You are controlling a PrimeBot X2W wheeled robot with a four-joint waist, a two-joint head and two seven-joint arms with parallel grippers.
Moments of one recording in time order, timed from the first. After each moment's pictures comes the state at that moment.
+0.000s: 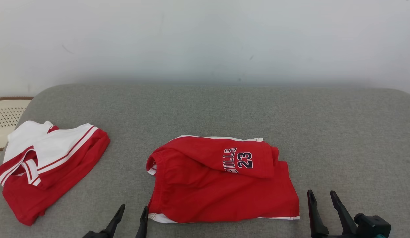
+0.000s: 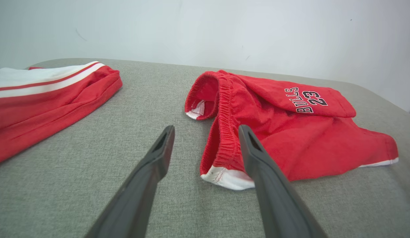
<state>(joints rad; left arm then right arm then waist) -0.12 0.16 -0.30 0.24 -0.30 0.02 -0.26 -0.01 -0.14 0.19 0.24 0.29 0.13 -0.26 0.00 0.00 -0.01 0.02</state>
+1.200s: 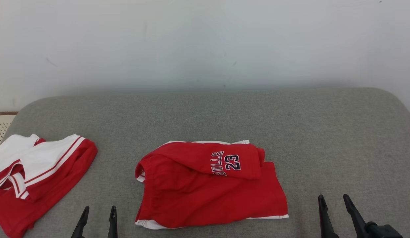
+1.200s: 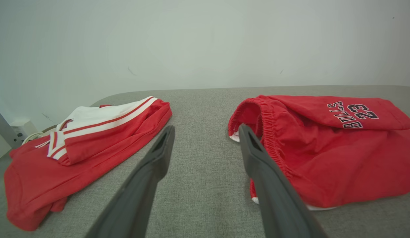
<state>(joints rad) -0.02 0.10 -0.05 0.14 -0.07 0.08 -0.26 0.07 -0.14 0.13 0.12 0.17 0.13 -0.26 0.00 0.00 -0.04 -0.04</state>
